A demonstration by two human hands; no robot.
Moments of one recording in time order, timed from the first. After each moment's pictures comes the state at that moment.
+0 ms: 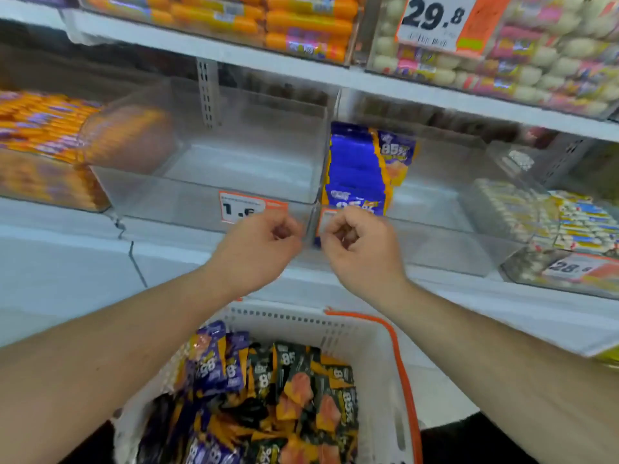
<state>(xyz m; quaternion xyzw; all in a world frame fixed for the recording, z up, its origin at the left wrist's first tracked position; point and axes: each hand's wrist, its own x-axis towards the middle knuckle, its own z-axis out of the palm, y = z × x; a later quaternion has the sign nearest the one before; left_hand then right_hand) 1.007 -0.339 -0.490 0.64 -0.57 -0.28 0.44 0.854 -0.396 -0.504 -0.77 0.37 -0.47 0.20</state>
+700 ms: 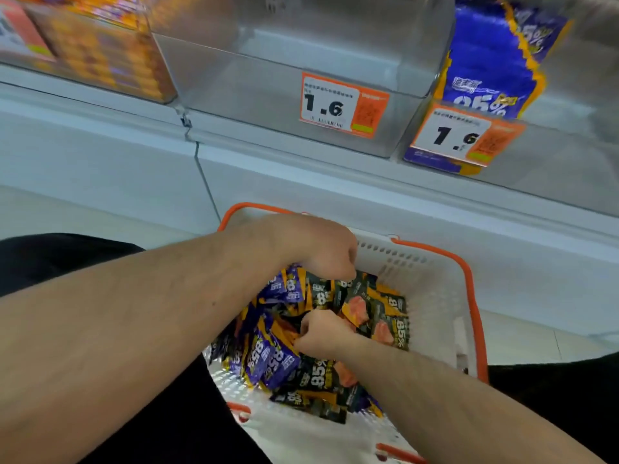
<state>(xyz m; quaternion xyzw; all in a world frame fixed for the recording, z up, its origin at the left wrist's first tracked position) 1.023 -0.313 -0.552 0.58 -0.72 -0.34 -0.15 0.914 -0.290 -0.755 -0.76 0.45 0.24 0.41</state>
